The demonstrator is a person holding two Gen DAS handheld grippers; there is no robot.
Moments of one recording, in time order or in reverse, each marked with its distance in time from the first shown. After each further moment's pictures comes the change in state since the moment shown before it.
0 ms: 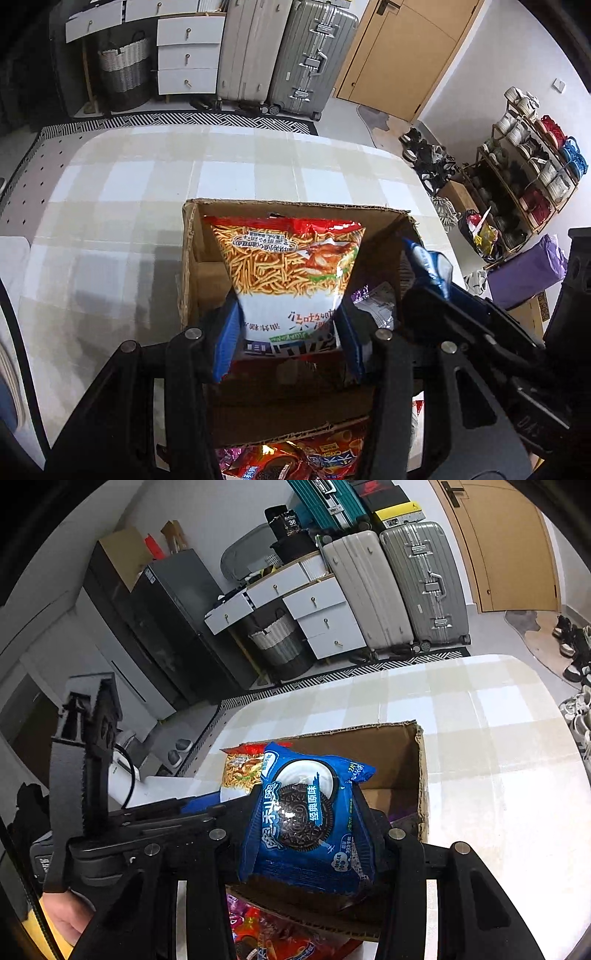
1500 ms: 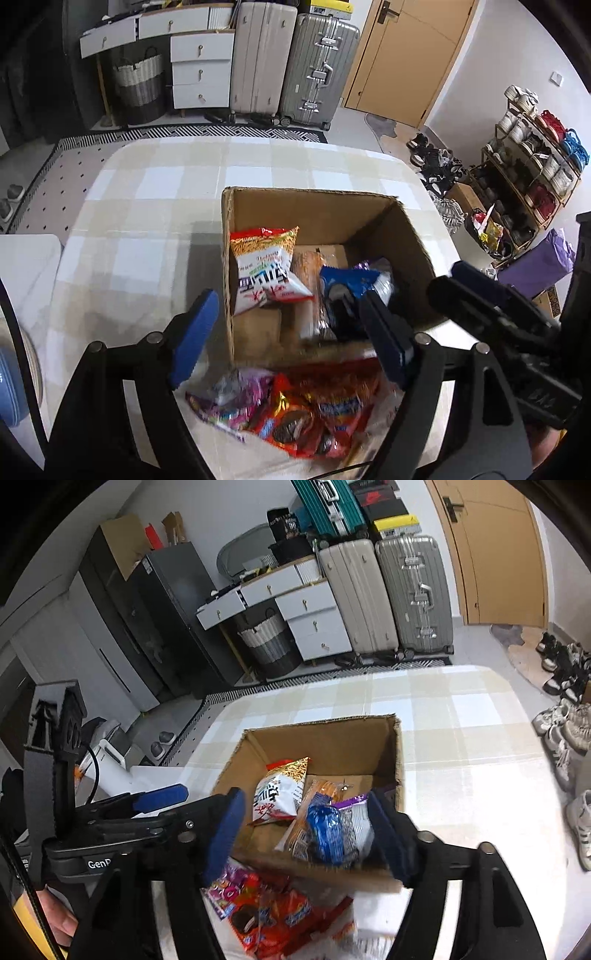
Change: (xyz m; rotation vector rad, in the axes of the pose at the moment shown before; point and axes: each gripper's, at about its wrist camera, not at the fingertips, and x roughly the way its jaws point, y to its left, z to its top) left arm -0.069 -0.002 -0.040 0.011 -0.062 0.061; right arm -0.053 0.022 -0.017 -0.053 -0.024 -0.092
